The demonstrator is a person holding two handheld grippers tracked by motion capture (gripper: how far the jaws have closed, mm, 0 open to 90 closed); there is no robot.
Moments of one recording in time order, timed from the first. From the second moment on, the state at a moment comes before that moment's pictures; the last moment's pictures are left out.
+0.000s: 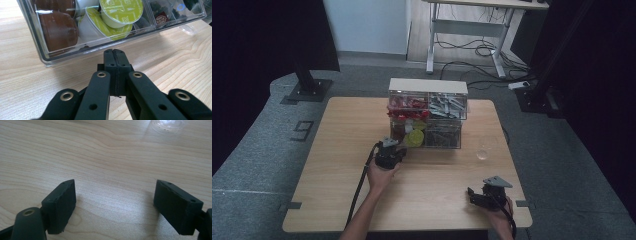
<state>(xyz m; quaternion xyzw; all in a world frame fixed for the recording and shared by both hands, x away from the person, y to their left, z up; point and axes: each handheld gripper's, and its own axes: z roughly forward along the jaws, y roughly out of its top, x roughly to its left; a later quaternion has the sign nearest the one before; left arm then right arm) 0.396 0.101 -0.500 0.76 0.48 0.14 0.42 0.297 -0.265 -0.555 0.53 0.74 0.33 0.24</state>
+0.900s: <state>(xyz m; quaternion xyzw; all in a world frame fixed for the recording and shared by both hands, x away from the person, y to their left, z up) 0.390 0.104 -0.482 0.75 0.48 0.15 0.44 0.296 -0.265 -0.555 0.53 0.74 0.34 0.24</state>
